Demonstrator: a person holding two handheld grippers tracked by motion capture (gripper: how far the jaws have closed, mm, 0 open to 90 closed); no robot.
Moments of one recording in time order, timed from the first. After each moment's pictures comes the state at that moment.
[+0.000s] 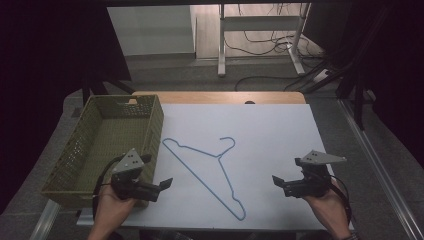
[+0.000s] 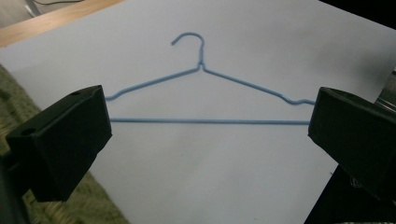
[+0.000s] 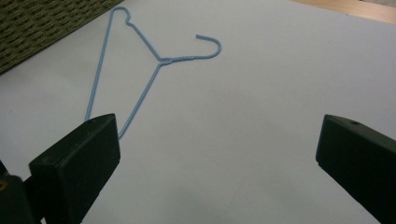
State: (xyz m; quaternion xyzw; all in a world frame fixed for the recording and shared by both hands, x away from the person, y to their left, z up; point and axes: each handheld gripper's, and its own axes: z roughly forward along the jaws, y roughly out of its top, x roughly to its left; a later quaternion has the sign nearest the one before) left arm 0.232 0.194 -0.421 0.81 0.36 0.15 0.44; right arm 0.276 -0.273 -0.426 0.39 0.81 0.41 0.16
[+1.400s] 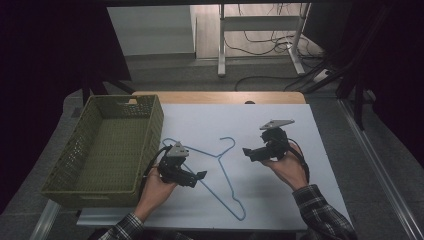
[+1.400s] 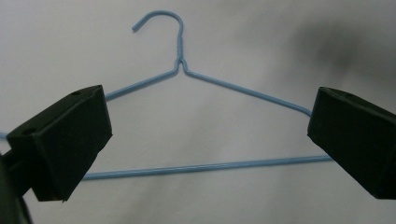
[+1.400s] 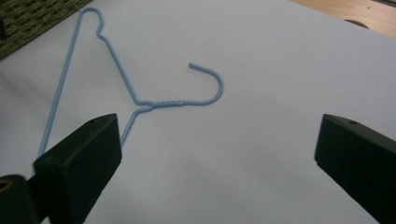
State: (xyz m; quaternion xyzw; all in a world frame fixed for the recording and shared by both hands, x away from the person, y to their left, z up) left arm 0.308 0.124 -0.483 0.84 0.34 0.10 0.41; right arm 0.384 -0.191 -0.441 0.38 0.84 0.36 0.15
